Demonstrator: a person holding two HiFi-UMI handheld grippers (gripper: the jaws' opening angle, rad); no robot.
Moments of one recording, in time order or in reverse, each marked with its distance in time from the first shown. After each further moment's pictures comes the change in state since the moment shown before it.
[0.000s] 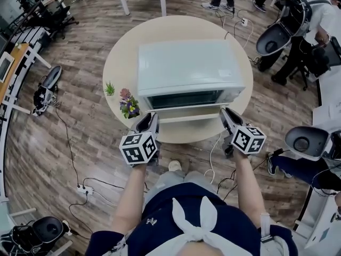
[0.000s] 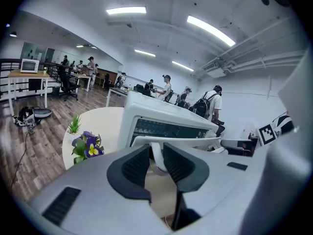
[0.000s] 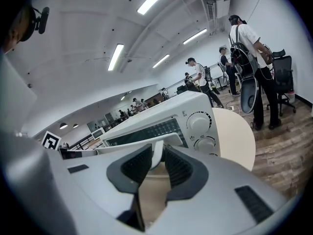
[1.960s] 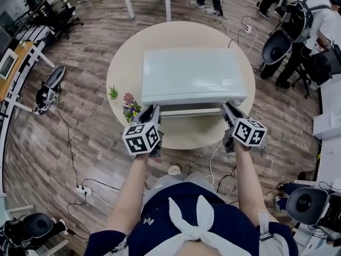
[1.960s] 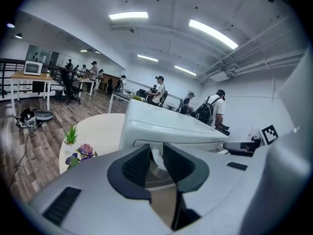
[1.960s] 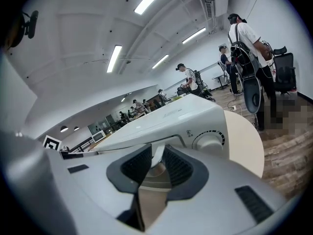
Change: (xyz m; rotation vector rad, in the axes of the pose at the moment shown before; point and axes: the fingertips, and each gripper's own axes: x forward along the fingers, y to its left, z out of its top) left arm 0.032 0.008 0.038 -0.008 -0.058 0.038; right arm 0.034 -0.007 0.036 0.028 -0.003 0.017
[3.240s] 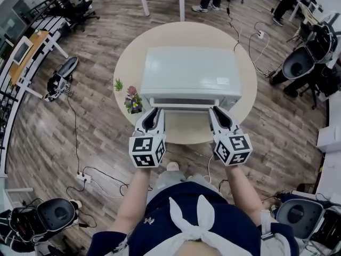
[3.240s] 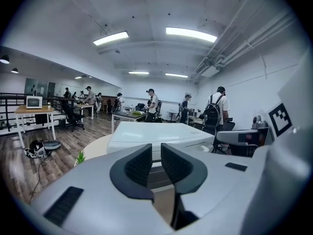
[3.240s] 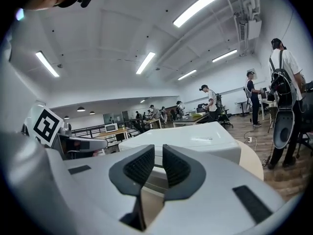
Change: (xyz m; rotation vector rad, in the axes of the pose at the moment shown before) left arm -0.065 -0.081 0.019 0.217 -0.143 0.086; right arm -0.048 0.087 0.017 -0.351 -0.121 0.127
